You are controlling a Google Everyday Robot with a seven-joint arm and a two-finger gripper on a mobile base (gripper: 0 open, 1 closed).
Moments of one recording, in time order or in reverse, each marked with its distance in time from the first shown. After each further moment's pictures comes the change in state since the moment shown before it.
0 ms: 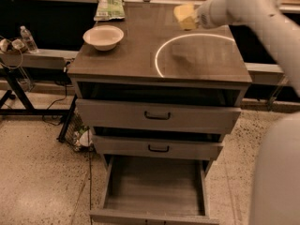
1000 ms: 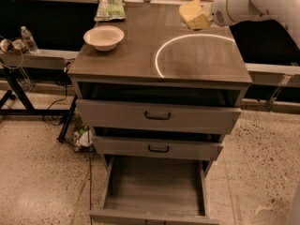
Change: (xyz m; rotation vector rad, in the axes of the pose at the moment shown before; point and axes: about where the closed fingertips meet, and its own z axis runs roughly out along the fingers) arm -0.005 0.014 -0.065 -0.039 0.006 -0.102
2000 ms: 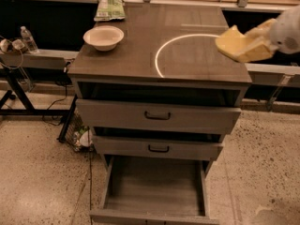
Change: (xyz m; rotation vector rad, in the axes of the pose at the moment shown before) arm 0.095 0.028 -0.159 -0.157 0.153 -0.213
